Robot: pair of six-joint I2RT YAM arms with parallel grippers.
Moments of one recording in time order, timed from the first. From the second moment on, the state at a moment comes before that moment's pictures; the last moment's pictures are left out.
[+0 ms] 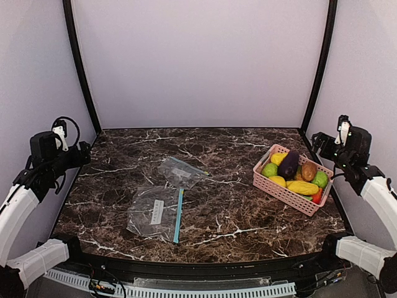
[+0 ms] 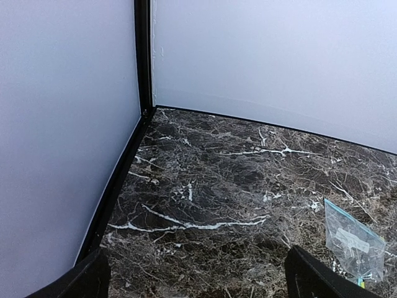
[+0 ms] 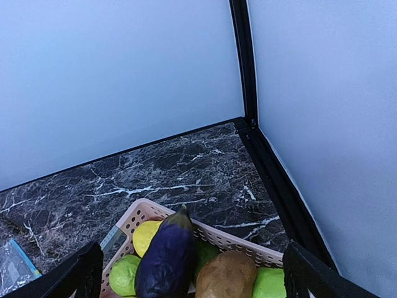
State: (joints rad) left arm -0.03 0.72 0.68 -0.34 -0.14 -0.18; right arm -0.02 0.82 0.66 -0.13 0.06 0.25
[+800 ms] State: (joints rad) left arm -0.06 0.72 0.69 -0.45 -0.02 -0.34; right arm -0.01 0.92 0.82 -0.24 -0.15 0.19
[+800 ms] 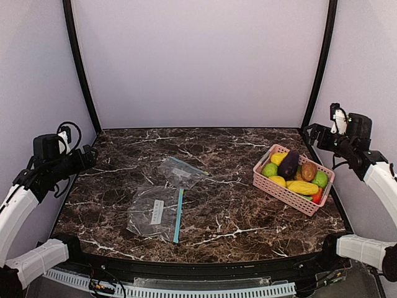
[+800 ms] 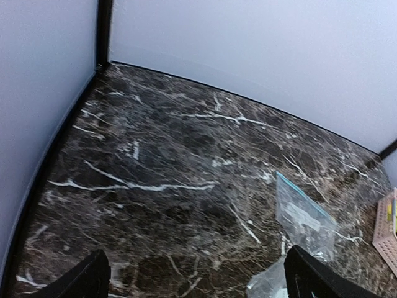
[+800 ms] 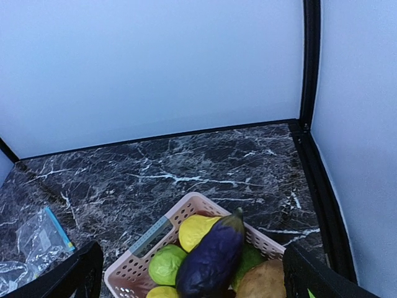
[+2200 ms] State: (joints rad) left arm -0.43 1.17 0.37 -0.08 0.50 -0.75; right arm 0.43 1.07 0.79 -0.17 -0.26 0.31
